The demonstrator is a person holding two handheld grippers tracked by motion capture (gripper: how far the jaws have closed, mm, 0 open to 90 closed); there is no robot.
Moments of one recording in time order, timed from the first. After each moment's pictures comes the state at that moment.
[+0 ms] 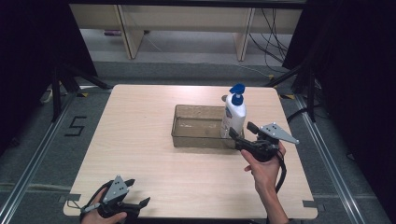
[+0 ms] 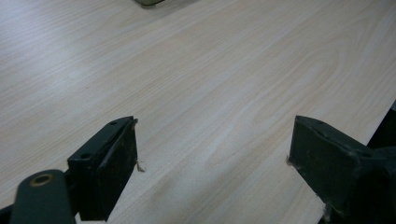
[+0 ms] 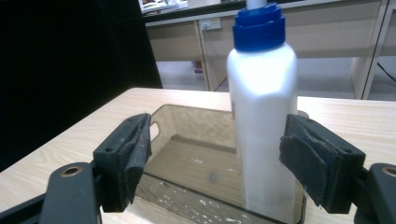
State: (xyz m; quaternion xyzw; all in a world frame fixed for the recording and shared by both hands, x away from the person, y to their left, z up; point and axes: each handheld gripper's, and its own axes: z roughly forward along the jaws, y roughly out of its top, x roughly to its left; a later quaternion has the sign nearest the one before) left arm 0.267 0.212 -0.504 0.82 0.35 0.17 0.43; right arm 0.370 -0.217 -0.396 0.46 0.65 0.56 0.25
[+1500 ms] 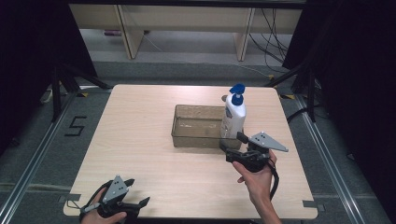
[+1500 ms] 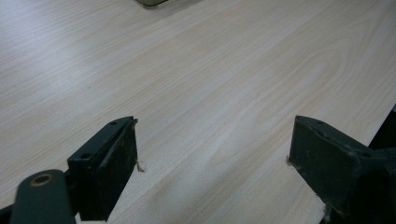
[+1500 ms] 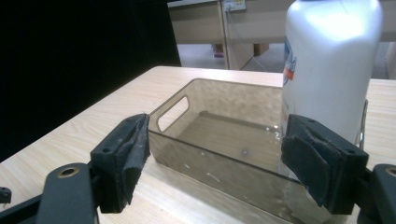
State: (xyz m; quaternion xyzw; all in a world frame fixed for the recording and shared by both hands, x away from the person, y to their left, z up) left arm 0.268 0.214 -0.504 0.82 0.35 0.17 0.42; right arm 0.352 -0.196 -0.411 0.44 0.68 0.55 0.21
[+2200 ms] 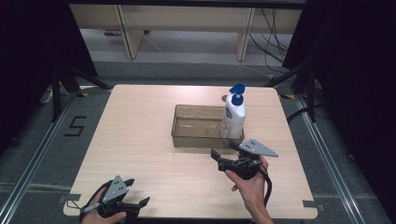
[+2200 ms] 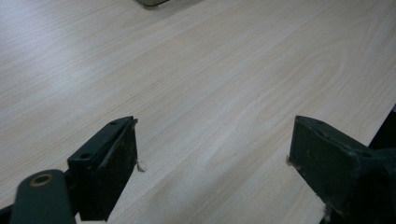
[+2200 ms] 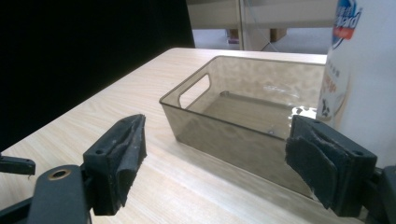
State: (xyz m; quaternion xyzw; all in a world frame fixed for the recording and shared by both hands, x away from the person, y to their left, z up) left arm 0.267 0.213 -0.504 0.81 0.36 0.17 0.43; right arm 0.342 -0.178 -0.429 0.43 0.69 0.55 0.18
